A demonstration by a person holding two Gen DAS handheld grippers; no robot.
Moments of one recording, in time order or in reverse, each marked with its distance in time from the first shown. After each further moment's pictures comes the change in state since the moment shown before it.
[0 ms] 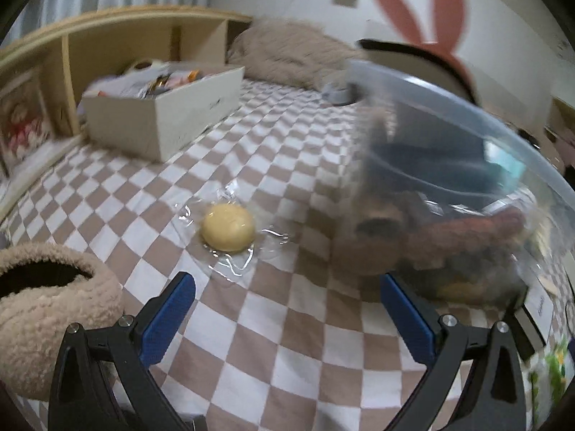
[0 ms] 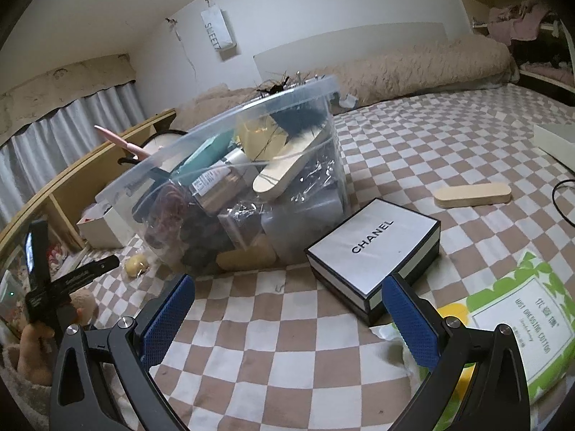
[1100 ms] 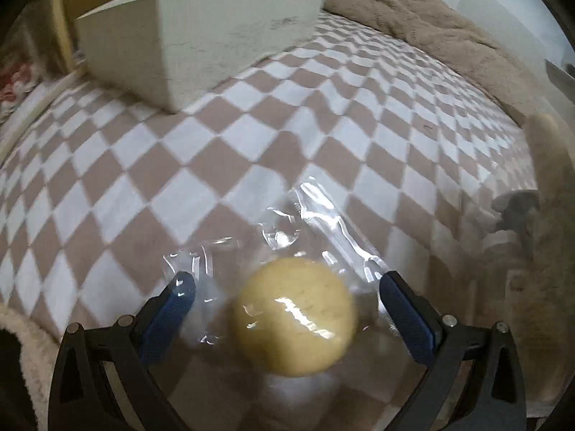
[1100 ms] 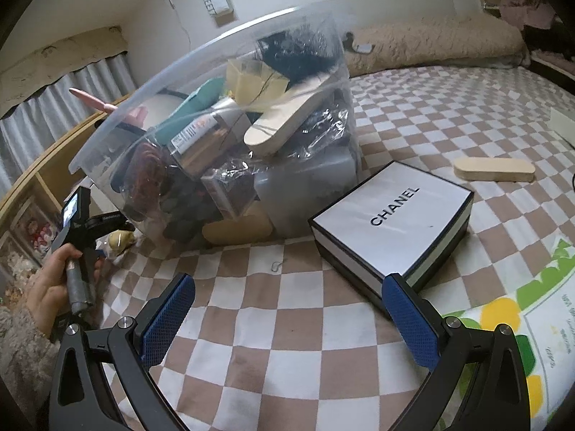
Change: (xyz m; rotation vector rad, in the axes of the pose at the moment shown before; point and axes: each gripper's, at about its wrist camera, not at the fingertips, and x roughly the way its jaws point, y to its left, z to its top) left arm 0.147 0.052 0.063 -0.164 0.258 0.158; right arm 0.048 0.002 -0.007 -0.015 0.129 -0.010
